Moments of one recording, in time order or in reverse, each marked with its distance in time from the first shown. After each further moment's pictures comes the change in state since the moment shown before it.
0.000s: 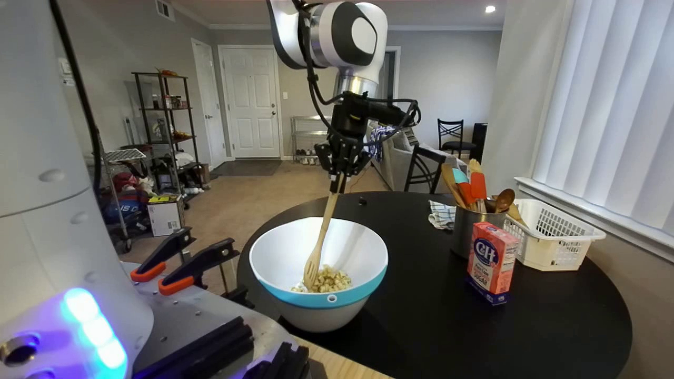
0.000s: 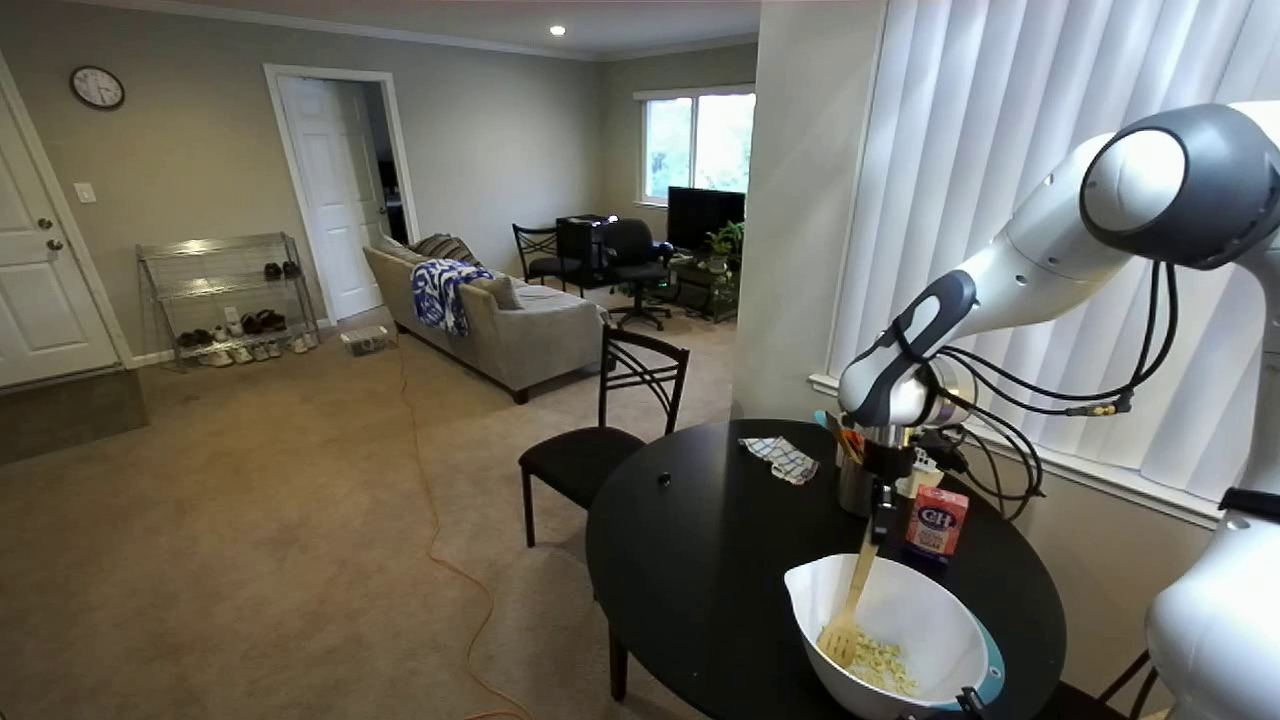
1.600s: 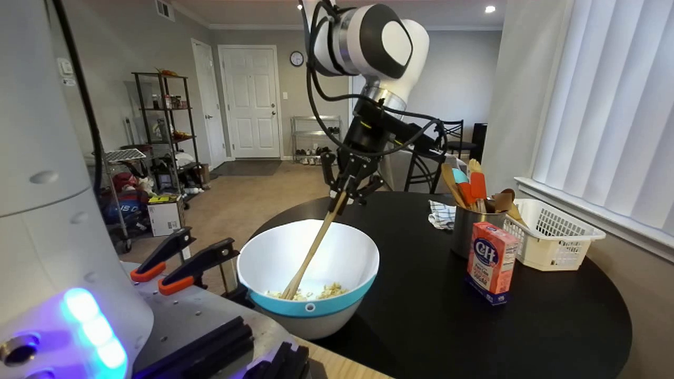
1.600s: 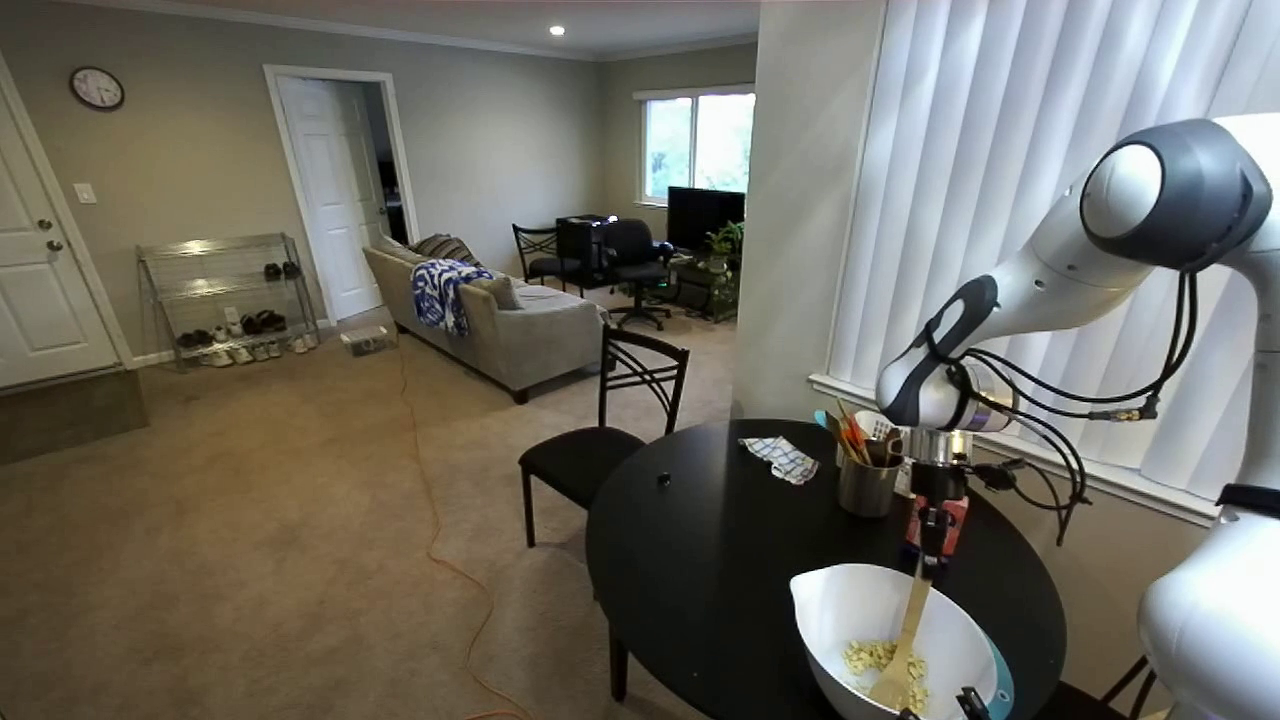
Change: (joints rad) arm -0.083 0.042 -0.068 0.010 0.072 -0.243 0.059
